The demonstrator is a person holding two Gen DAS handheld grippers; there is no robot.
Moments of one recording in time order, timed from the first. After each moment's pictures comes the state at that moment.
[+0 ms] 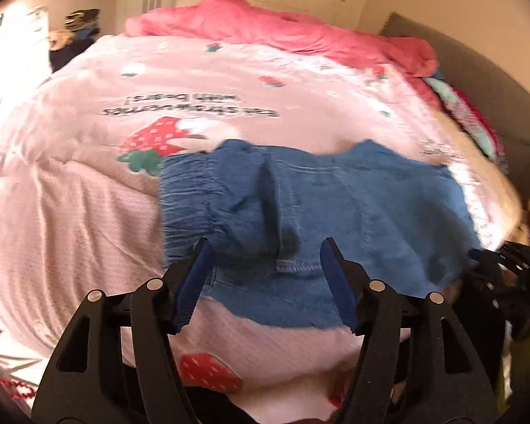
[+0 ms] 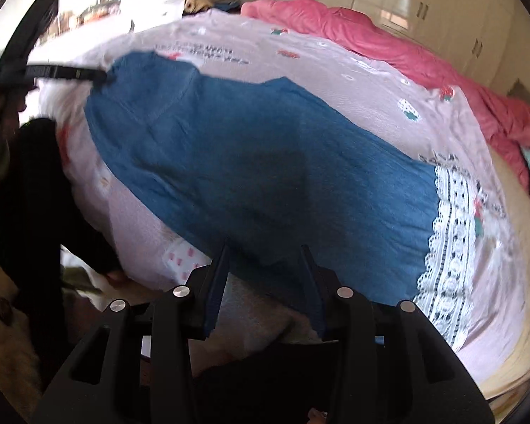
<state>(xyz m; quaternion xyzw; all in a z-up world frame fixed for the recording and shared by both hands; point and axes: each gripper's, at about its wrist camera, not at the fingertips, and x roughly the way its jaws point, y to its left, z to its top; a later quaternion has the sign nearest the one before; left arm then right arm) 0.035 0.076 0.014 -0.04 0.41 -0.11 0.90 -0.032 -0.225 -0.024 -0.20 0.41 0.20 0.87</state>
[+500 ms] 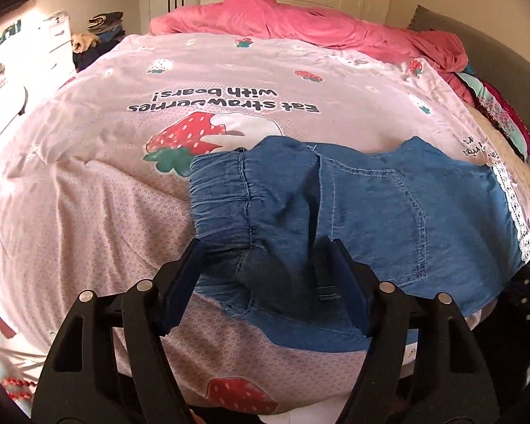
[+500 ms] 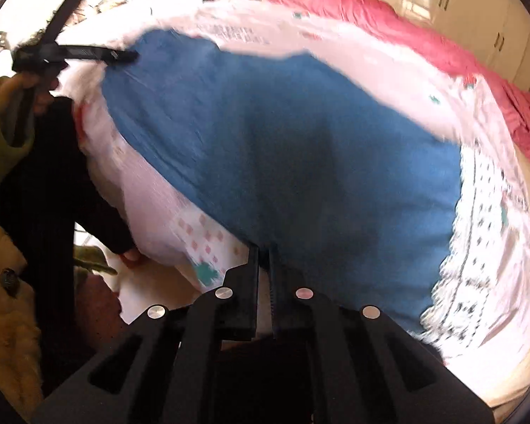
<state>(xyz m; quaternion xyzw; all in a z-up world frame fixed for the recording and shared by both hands) 0.050 0.083 -0.002 -0.02 0.42 -0.05 0.91 -0.029 -0.238 -0.050 -0.17 0.45 0.24 0.84</state>
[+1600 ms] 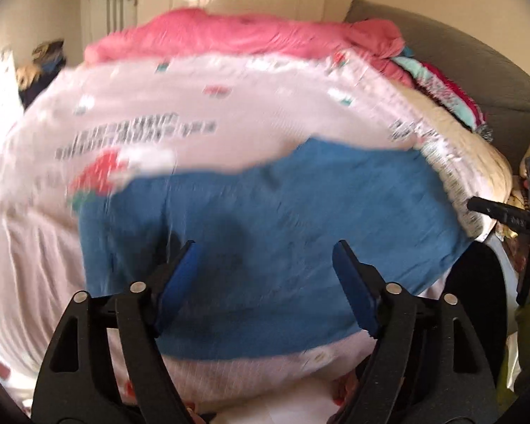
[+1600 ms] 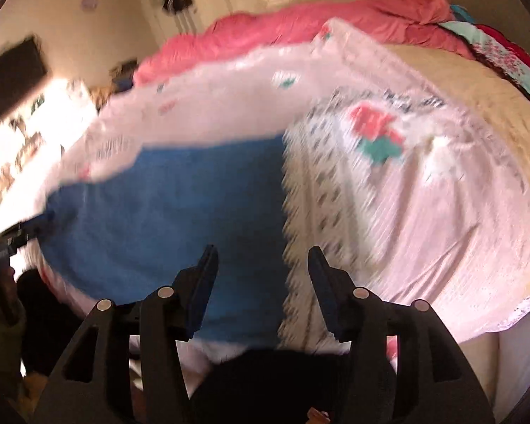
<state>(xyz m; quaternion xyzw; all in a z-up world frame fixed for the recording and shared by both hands) 0.032 0.006 0.033 0.01 0.39 -0.18 0.91 0.012 -0.367 -0.006 0.10 0.40 0.09 0.91</state>
